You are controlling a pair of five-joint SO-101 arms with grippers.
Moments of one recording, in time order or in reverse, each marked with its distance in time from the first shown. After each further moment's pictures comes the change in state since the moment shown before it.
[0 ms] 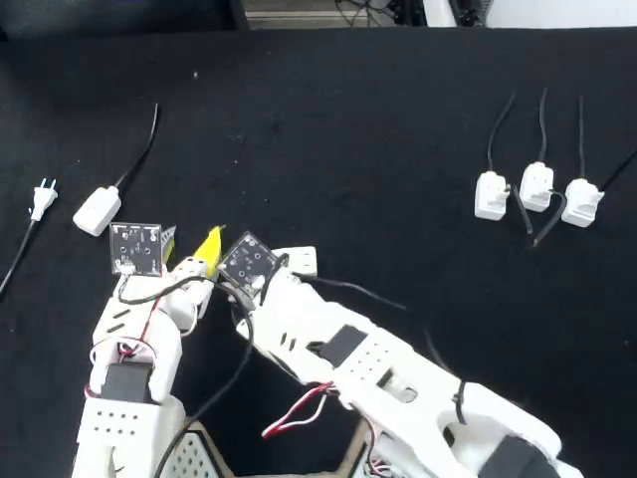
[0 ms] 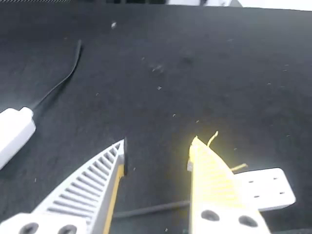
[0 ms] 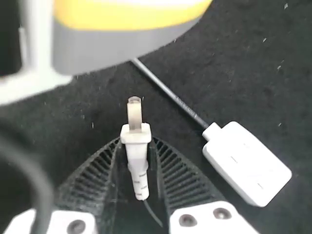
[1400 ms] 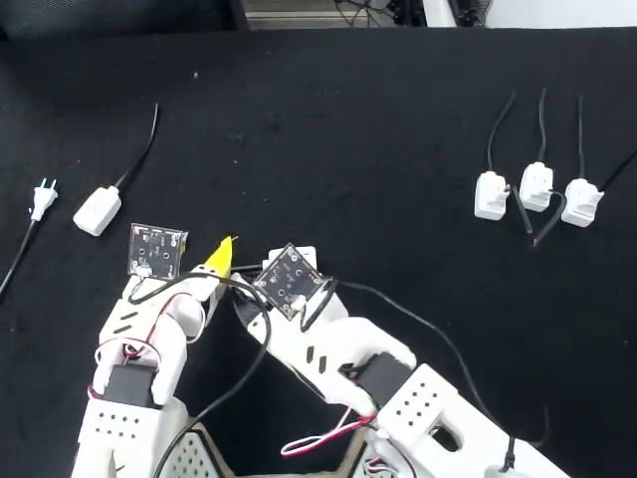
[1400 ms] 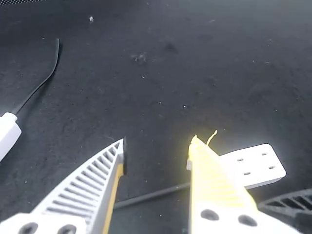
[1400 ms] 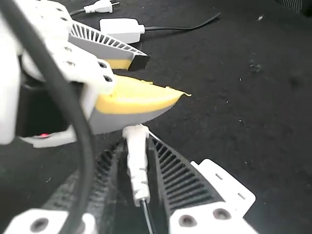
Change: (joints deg) left arm 3.4 -2.3 0.3 4.9 -4.4; right arm 1.1 -30.5 9.6 4.0 -0.5
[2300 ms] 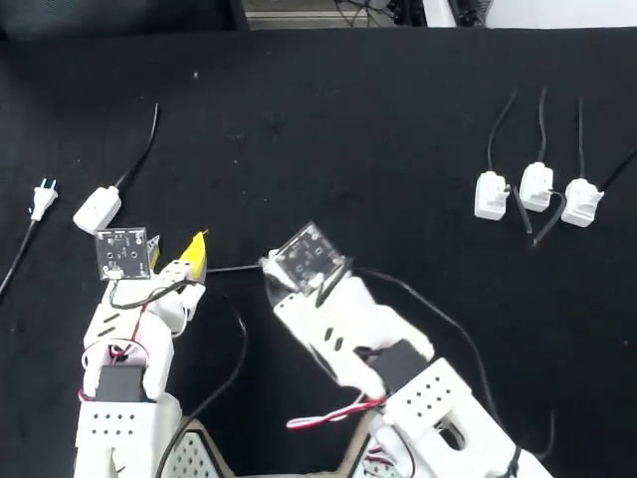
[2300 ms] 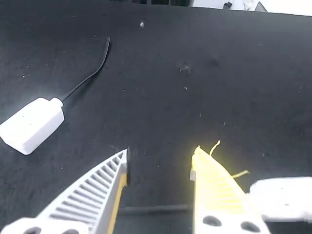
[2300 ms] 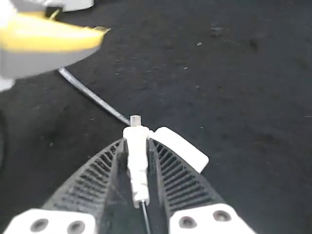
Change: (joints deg) left arm -8.1 0.5 -0.3 0.7 4.7; right arm 10.0 -0.7 -4.4 13.1 3.4
